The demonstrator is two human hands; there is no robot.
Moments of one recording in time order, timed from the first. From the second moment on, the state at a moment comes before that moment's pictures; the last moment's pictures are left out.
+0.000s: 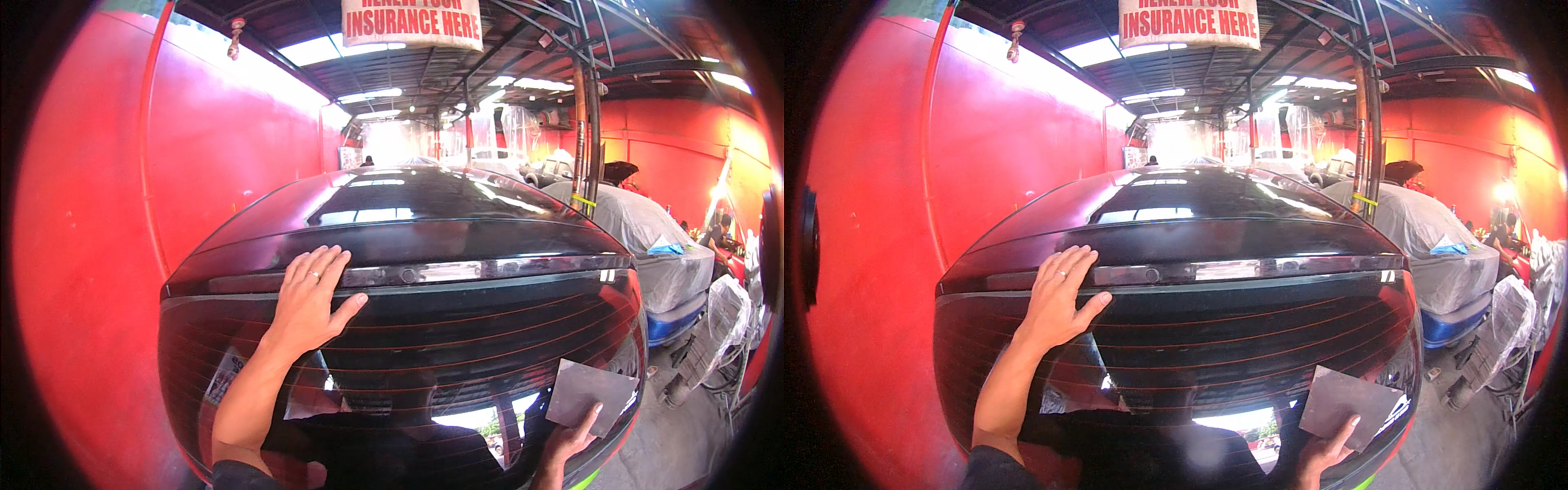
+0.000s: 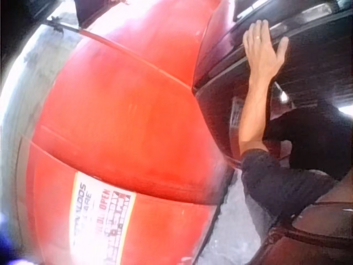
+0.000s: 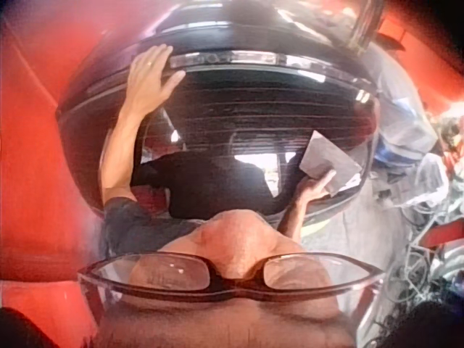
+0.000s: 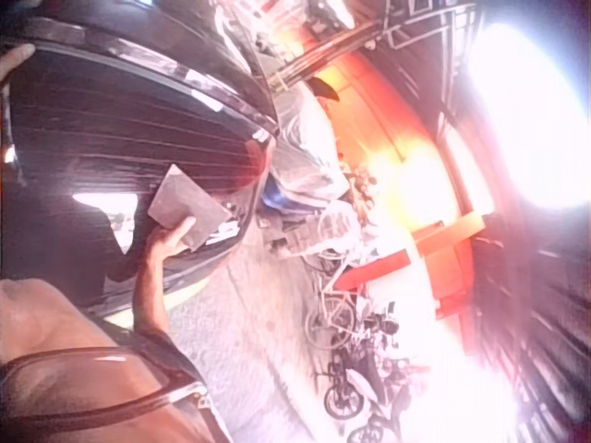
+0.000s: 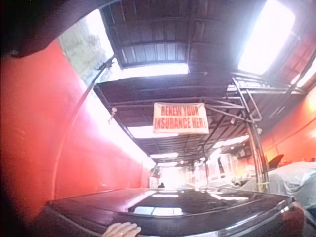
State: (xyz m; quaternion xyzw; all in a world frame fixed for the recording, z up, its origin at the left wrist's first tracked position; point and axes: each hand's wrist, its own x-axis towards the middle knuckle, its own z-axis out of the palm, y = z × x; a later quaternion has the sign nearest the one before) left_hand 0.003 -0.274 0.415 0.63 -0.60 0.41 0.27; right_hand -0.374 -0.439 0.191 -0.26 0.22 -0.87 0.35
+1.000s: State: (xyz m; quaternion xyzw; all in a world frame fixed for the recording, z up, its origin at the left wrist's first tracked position) left_hand -0.018 -0.269 0.398 0.56 -0.74 0.34 0.17; right_hand -0.399 -0.477 0.129 -0.50 0.47 -0.73 -0.01
